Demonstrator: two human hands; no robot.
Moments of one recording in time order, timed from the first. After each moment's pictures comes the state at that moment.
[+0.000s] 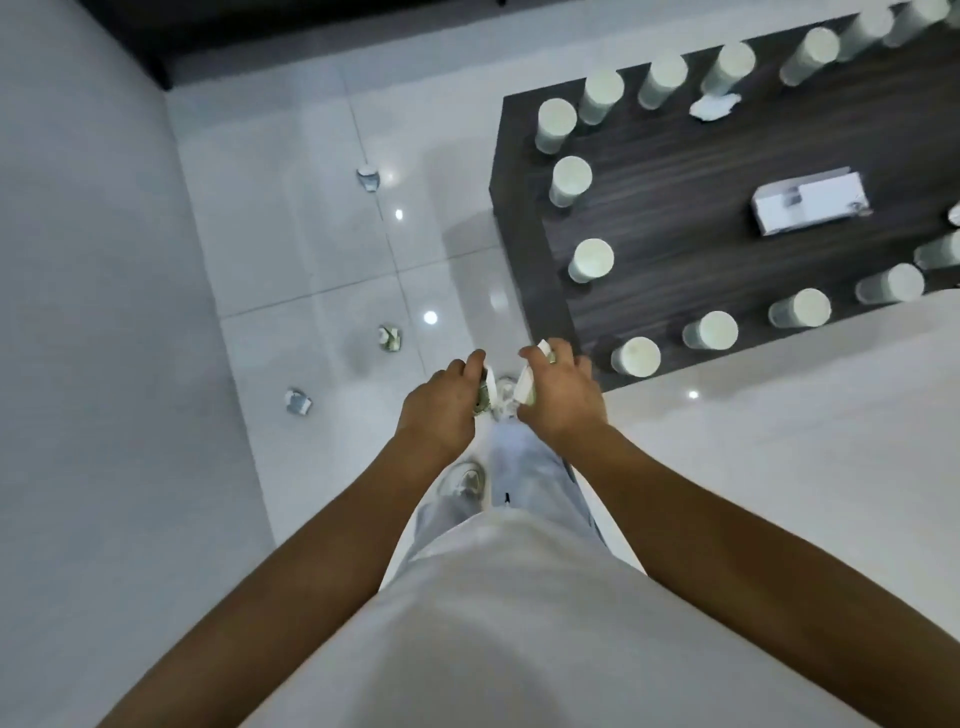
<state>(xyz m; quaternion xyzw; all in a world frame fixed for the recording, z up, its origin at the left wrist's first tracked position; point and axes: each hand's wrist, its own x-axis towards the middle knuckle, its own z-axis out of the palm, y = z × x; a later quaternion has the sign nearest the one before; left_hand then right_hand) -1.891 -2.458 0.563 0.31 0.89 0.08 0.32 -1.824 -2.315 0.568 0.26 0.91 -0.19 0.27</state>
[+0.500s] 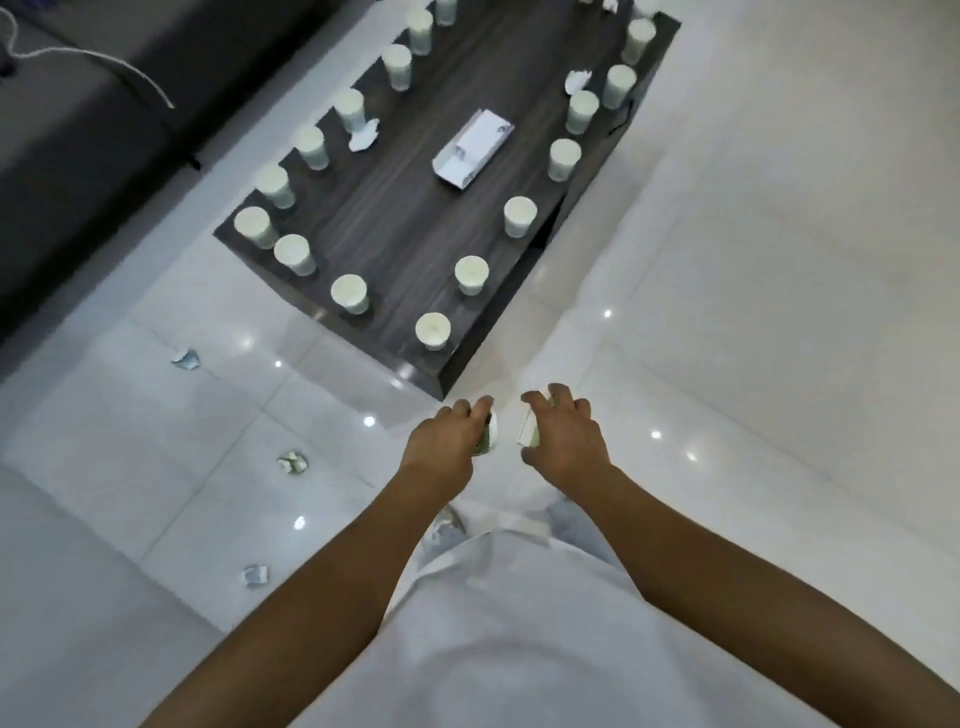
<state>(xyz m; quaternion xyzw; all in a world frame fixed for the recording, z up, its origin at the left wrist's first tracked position) -1.708 -2.357 0.630 0.64 0.72 -0.04 0.27 -1.556 -2.292 0.627 0.55 0.78 -0.27 0.14</state>
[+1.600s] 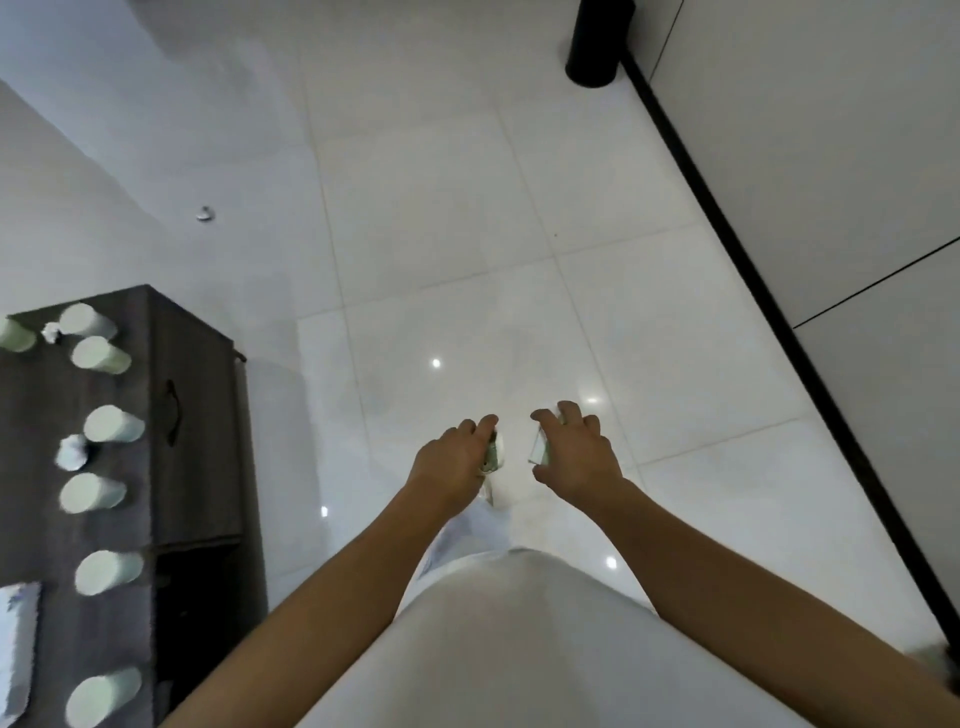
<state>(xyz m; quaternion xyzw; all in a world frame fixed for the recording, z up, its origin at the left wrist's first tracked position) -1.121 -1.796 0.633 0.88 0.39 -0.14 0.24 -0.964 -1.875 0.631 0.81 0.50 -0.29 0.01</state>
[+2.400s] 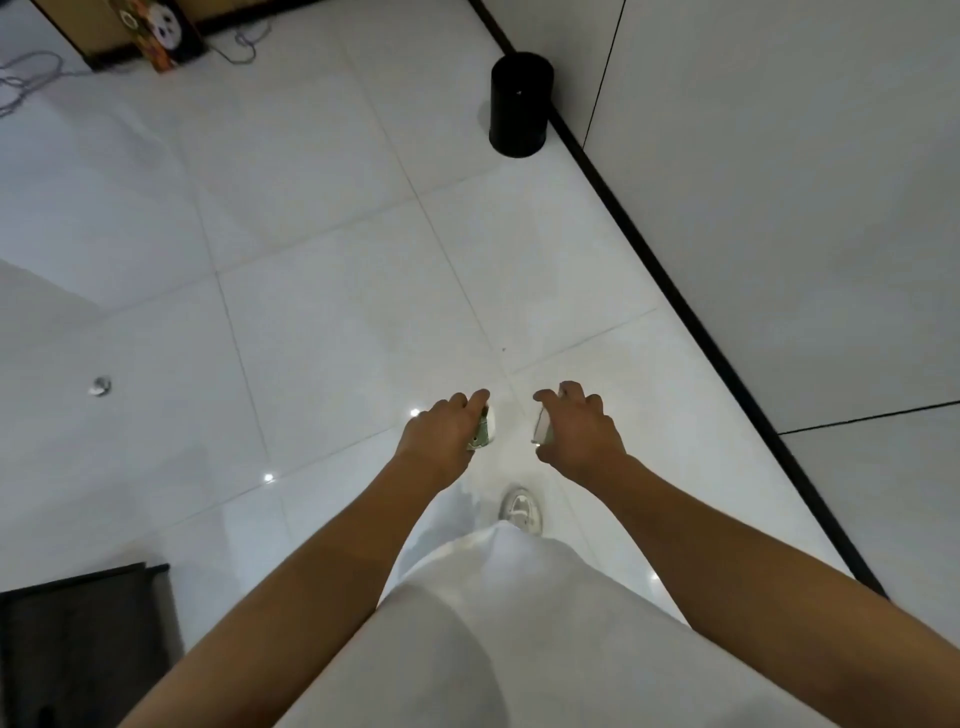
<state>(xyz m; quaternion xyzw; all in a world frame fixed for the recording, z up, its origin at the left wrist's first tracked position) -0.720 -1.380 0.651 0.91 0.31 -0.20 0.17 -0.569 -1.493 0.642 0.84 0.44 -0.31 -0.01</state>
